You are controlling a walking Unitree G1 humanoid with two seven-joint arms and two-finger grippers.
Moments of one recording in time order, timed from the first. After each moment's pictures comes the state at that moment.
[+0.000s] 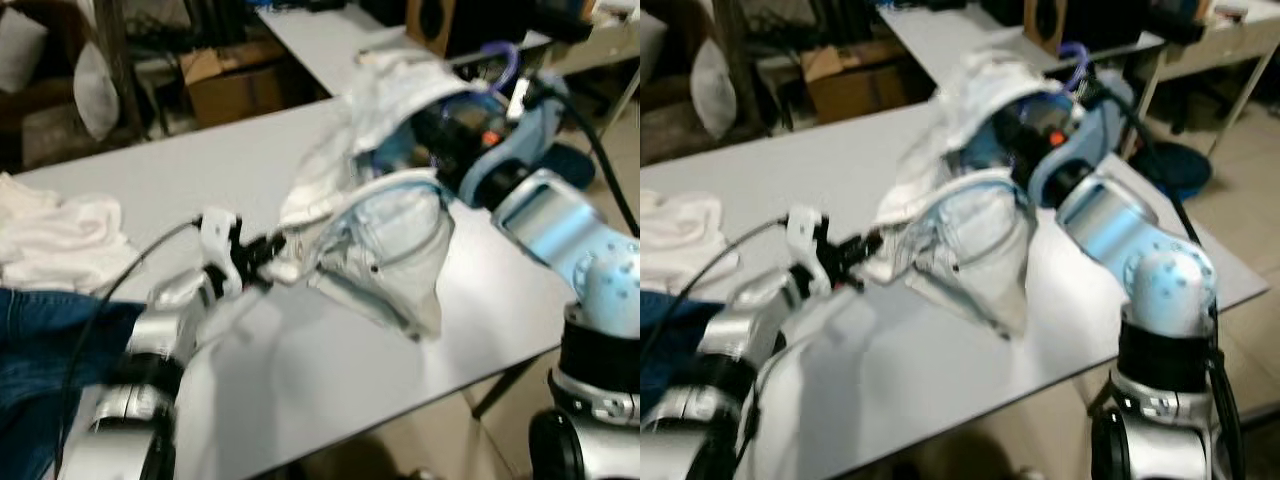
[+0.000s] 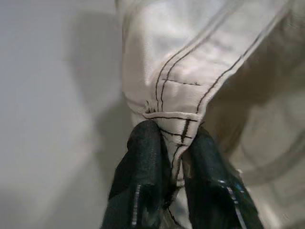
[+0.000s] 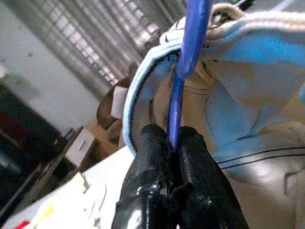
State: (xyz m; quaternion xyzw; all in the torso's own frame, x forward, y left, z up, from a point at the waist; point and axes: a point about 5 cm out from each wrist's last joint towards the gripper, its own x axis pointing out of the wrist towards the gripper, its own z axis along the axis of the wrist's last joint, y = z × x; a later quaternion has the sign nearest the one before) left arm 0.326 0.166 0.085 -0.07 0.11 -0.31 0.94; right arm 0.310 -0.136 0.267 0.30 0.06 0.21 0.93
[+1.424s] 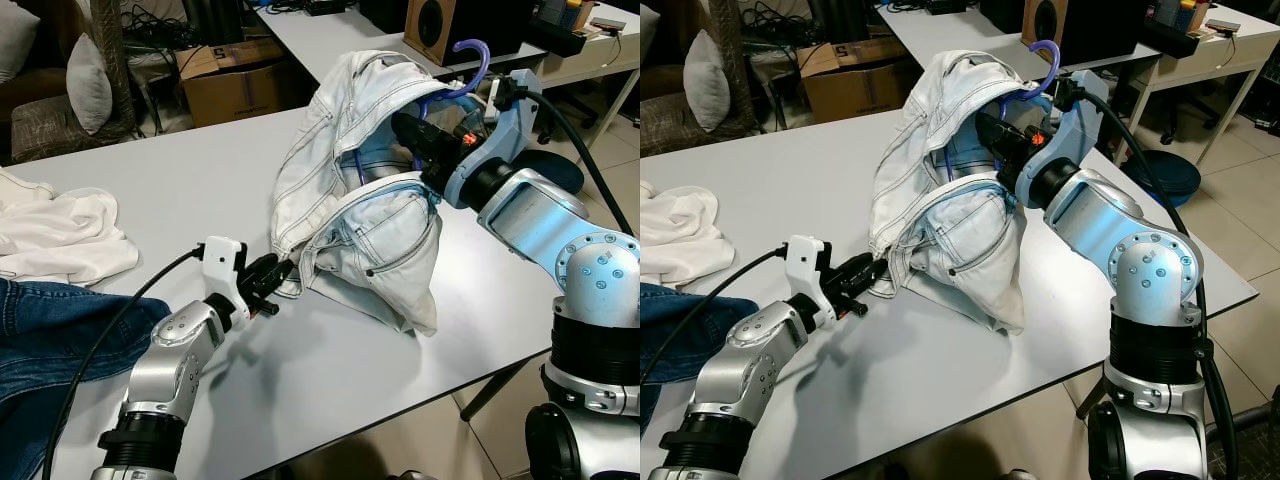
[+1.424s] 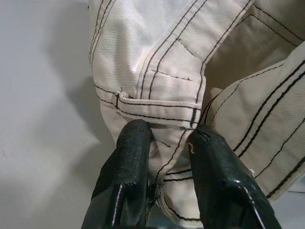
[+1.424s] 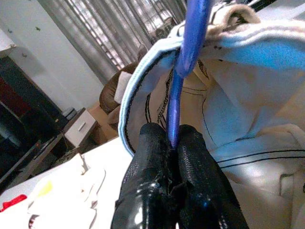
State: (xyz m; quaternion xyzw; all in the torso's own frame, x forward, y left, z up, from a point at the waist) left arm 0.292 0.149 0.088 -0.08 0.12 -0.27 0.95; right arm 0.316 -0.129 0.262 0.27 0.06 0.24 0.93
